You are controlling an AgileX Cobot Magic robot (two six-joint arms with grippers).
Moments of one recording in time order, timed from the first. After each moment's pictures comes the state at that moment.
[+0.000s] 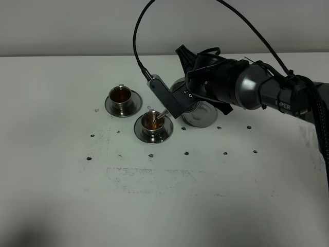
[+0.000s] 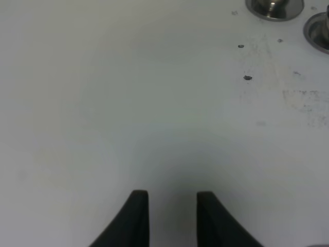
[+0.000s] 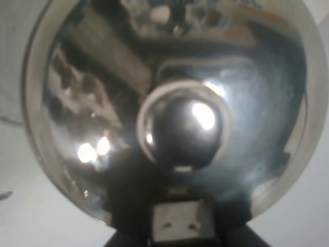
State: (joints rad) left arm 0.12 0.00 -0.47 -0.13 1.07 0.15; right arm 0.60 2.14 -1.59 -0.92 0.63 -0.95
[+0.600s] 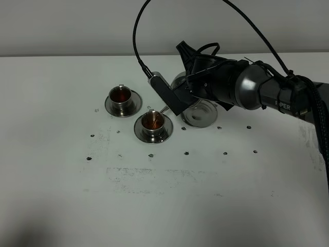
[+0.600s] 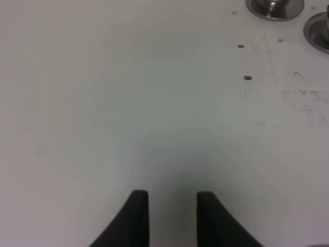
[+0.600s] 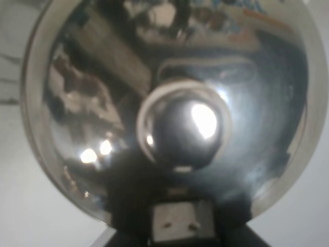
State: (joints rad) left arm 0.12 0.00 -0.47 -0.13 1.07 0.15; right arm 0.60 2.14 -1.59 -1.01 0.63 -0.89
